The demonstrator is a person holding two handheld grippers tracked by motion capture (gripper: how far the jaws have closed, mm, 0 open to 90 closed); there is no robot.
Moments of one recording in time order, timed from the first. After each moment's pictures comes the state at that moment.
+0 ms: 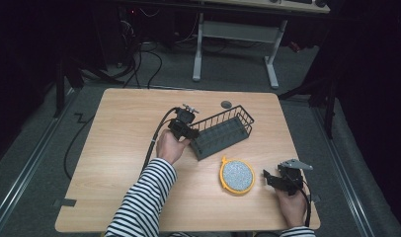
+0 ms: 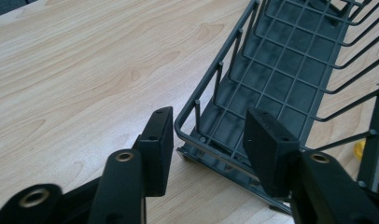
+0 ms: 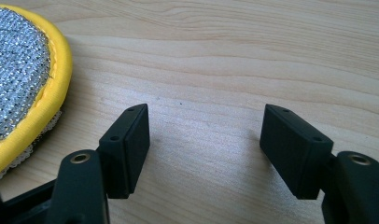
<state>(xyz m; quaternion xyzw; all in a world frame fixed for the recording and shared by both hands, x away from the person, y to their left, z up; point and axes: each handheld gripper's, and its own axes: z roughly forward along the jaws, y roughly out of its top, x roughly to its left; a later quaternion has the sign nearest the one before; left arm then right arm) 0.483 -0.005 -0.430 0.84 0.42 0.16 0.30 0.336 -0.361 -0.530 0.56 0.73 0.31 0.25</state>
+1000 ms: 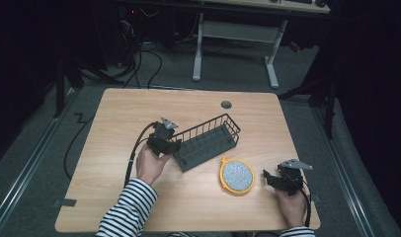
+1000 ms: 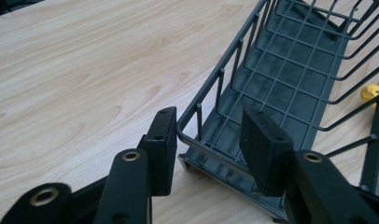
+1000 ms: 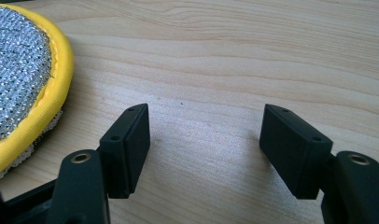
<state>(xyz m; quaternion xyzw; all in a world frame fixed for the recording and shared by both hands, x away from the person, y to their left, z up) 0.429 0.056 -0.436 0.82 0.43 0.19 0.33 0.336 -0.360 -0.530 0.56 0.73 0.31 0.25</state>
